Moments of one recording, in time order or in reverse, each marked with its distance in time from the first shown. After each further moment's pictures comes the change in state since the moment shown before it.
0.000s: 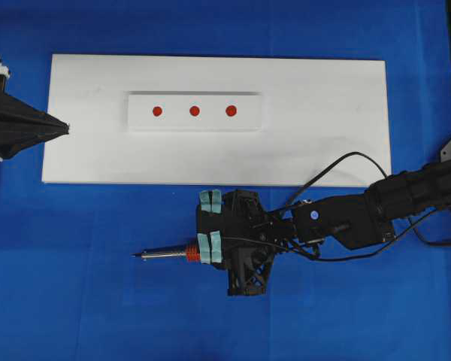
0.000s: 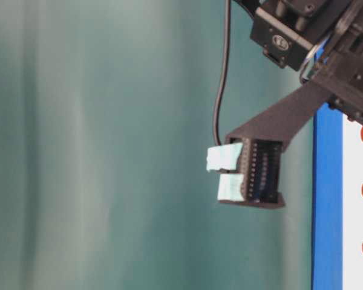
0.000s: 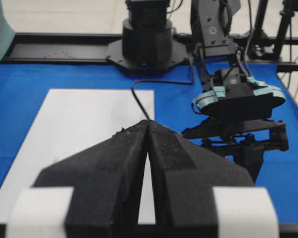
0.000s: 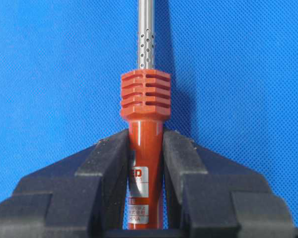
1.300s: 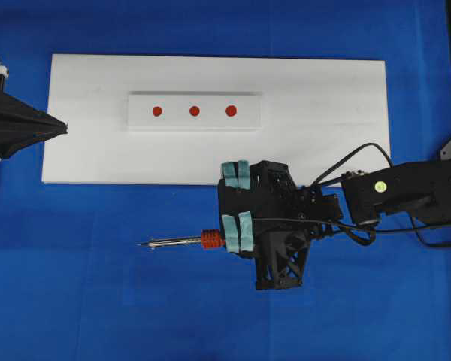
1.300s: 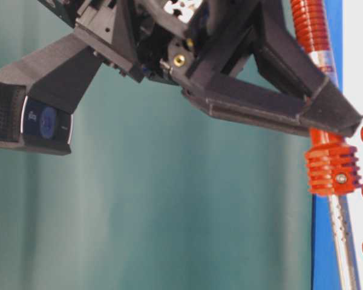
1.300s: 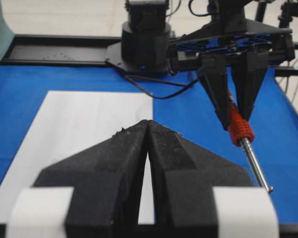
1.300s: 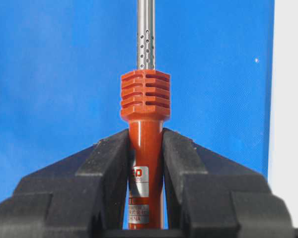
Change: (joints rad) left arm 0.000 -0.009 0.000 0.000 0.000 -0.012; right arm -0.012 -0.337 -0.031 -0.055 0.370 -0.002
